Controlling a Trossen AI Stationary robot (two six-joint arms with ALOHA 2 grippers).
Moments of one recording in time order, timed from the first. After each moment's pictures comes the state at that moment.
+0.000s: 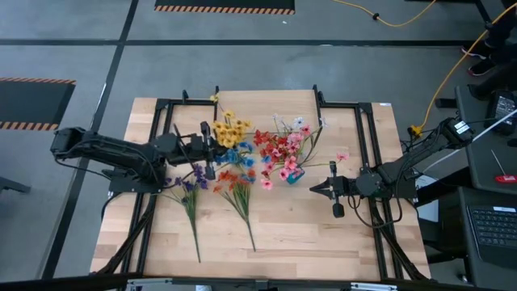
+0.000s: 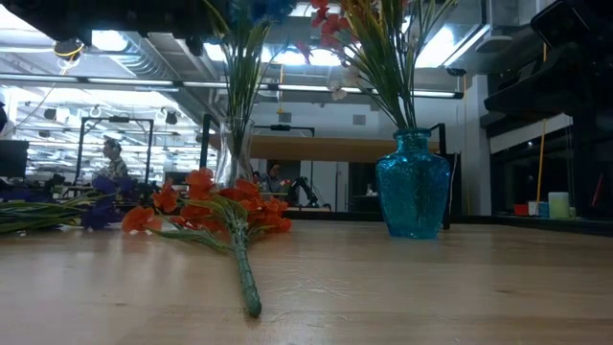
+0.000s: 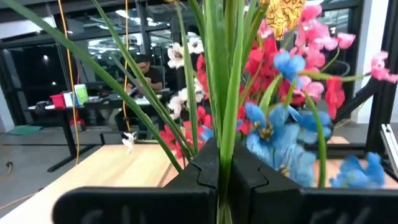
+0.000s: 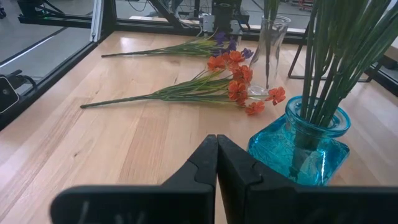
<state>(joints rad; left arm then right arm) 0.01 0.97 0.42 0.67 -0.20 0.09 0.51 0.85 0.17 0.37 0.48 0.10</state>
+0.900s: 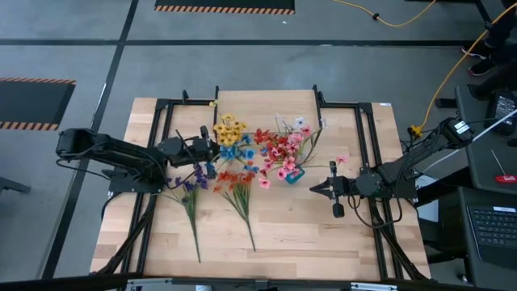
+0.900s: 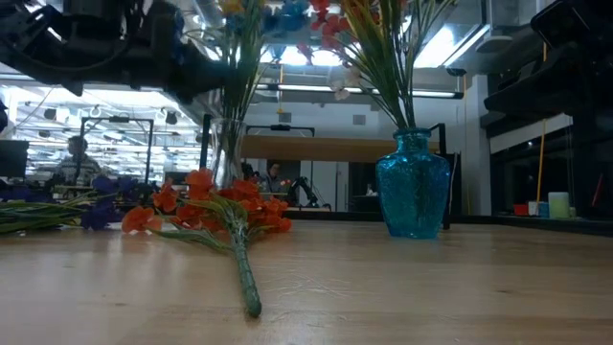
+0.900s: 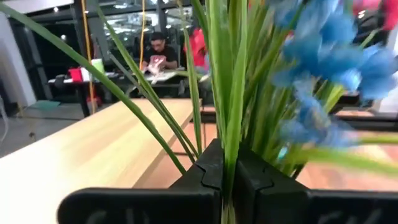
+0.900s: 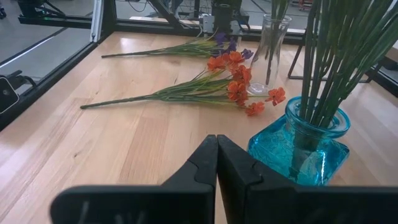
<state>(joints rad) 0.10 1.08 0.21 0.93 -0.16 0.04 0.51 0.85 0.17 0.38 0.48 0.10</state>
